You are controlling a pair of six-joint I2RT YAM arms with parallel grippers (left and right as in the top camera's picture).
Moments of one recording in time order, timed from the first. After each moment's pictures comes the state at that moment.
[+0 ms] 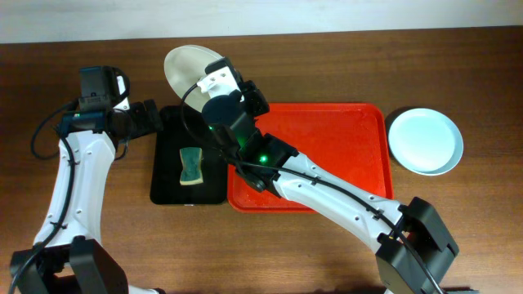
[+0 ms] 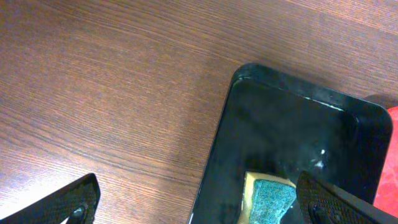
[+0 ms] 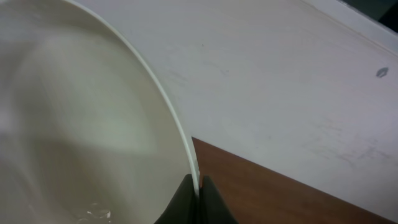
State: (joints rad) left arm 0.11 1.63 1.35 -0.77 -0.04 -0.18; right arm 0.85 1.84 1.46 0.07 0.80 -0.19
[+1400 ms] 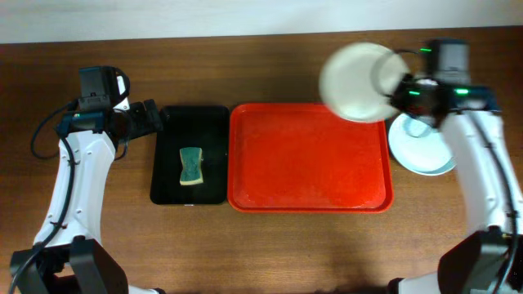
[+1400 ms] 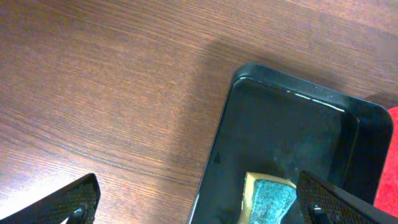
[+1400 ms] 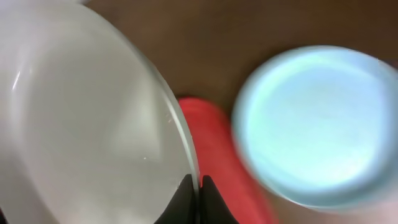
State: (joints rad) left arm 0.11 1.63 1.35 -0.77 -0.04 -0.18; right arm -0.15 1.63 1.46 -0.84 -0.01 0.47
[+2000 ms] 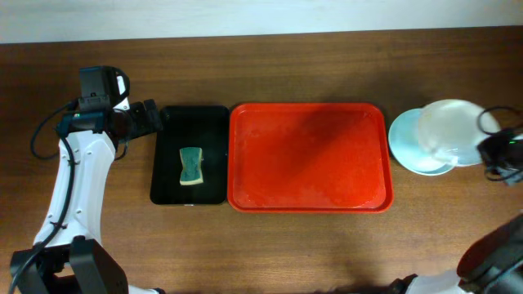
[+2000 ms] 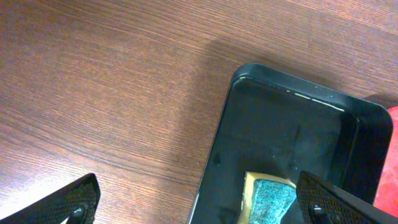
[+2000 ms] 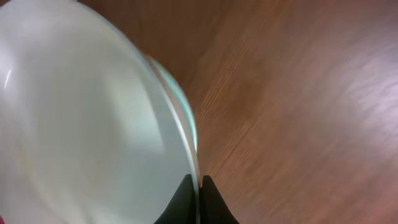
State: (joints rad) left arm 0.11 1.63 1.35 -0.77 -0.04 -0.18; right arm -0.69 1.69 1.34 -0.92 -0.12 0.41
